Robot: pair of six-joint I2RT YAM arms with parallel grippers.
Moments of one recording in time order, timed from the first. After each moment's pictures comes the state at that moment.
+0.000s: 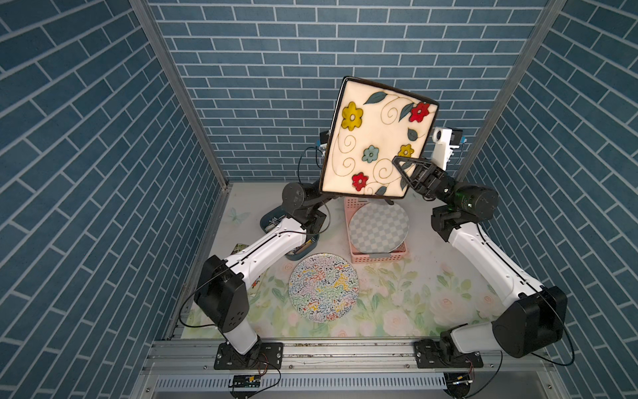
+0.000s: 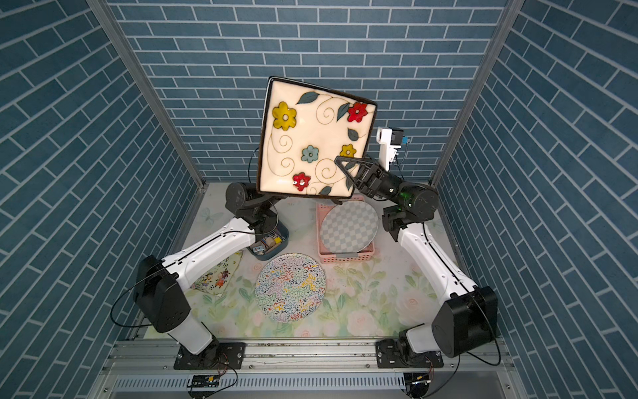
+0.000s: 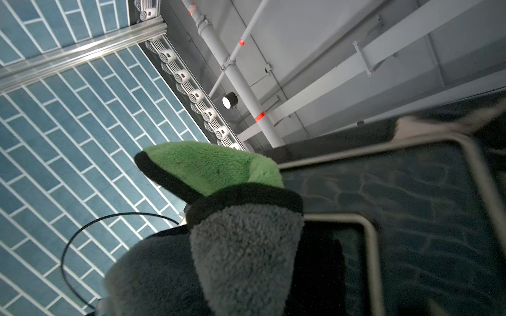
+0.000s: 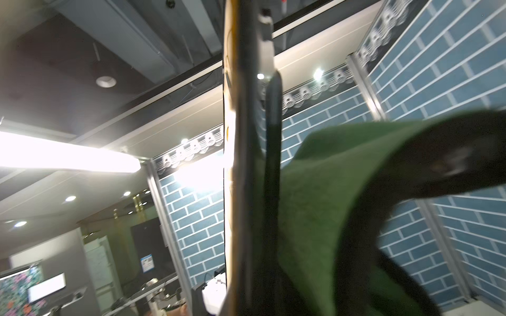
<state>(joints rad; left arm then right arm) -0.67 1.65 1.46 1.08 0.53 -1.60 0.33 1.41 1.29 1.15 -0.91 1.37</state>
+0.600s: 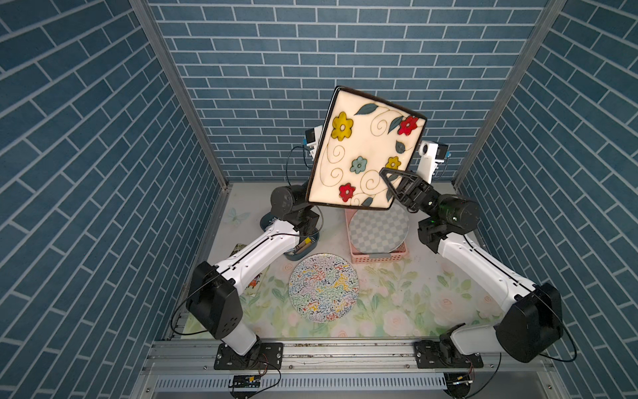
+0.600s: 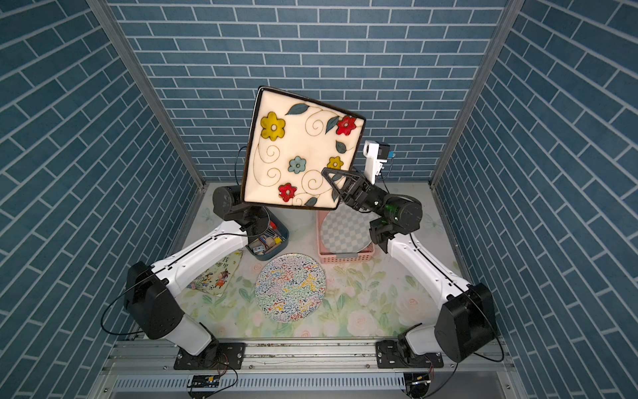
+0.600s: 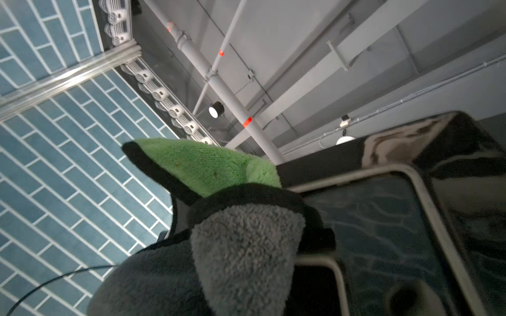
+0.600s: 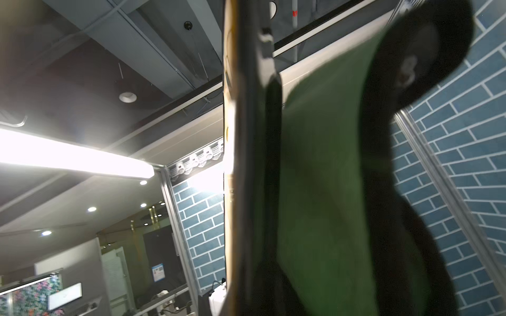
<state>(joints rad) -0.65 1.58 1.39 1.15 0.53 -1.57 0.48 1.40 1.18 1.24 -0.79 1.30</state>
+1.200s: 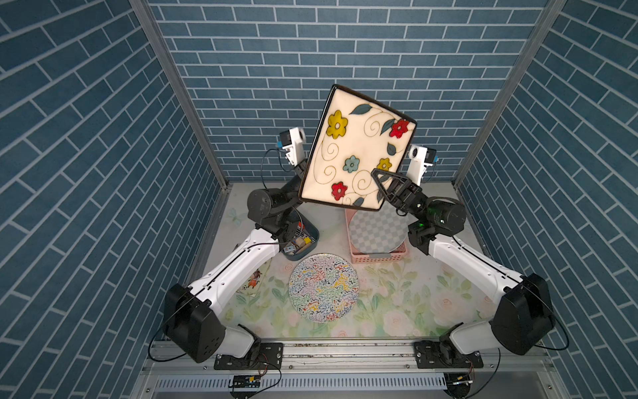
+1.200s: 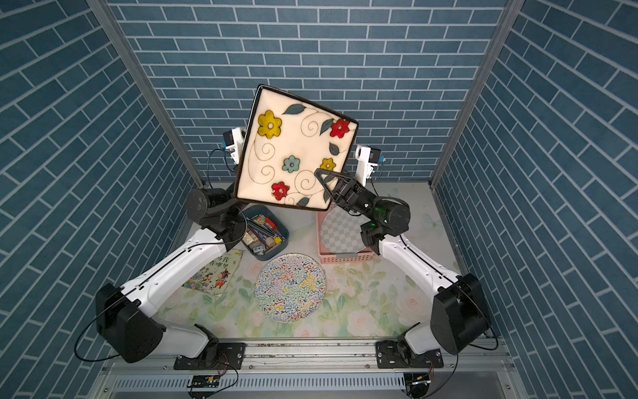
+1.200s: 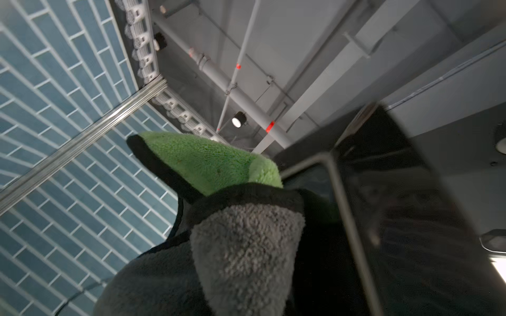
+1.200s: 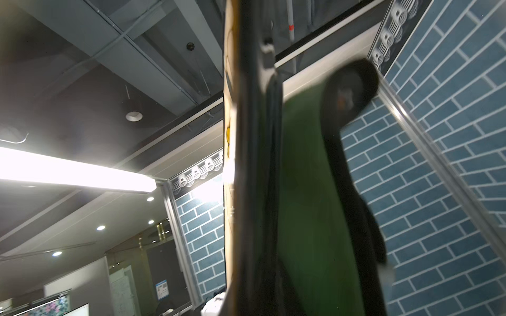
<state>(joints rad) -0.58 1.39 1.25 0.98 0.54 -1.40 0.55 1.47 1.19 1.30 -0.71 1.31</state>
